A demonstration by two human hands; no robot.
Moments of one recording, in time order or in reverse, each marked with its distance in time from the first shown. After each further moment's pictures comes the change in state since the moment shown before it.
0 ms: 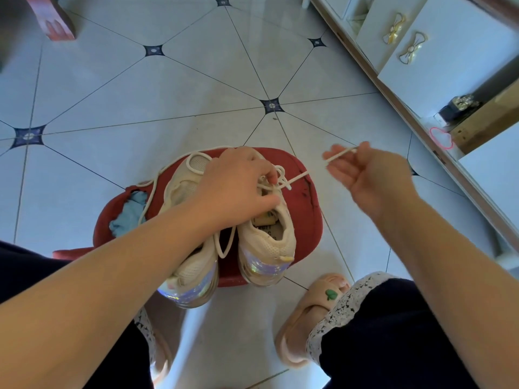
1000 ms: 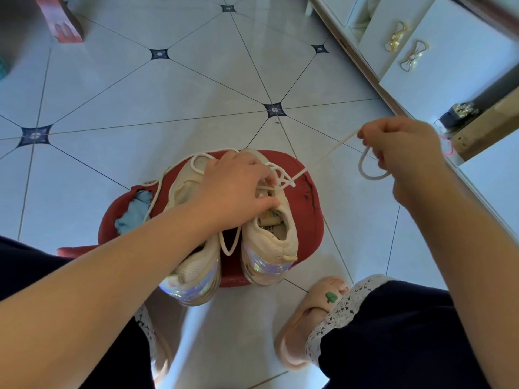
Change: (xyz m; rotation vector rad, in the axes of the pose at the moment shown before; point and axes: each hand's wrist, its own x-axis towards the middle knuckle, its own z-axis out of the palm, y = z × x) left_hand -0.005 -0.005 -0.002 0.080 -0.050 -0.018; right_hand -0.004 -0.034 -0.008 -0.810 0.021 -0.469
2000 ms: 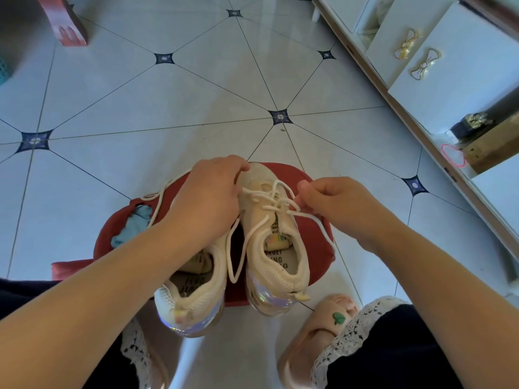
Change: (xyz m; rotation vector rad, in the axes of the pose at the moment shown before) left_hand 0.004 -0.025 -0.007 -0.167 0.187 -0.223; right_hand -0.017 0.015 0.056 -0.237 -0.553 -0.026
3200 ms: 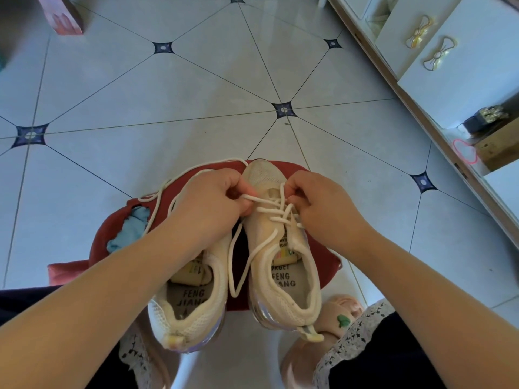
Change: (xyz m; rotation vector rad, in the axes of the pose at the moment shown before) left_hand -0.004 0.008 -0.007 -0.454 -0.142 -0.312; right_hand 0.028 0.009 0.030 -0.333 0.062 -0.277
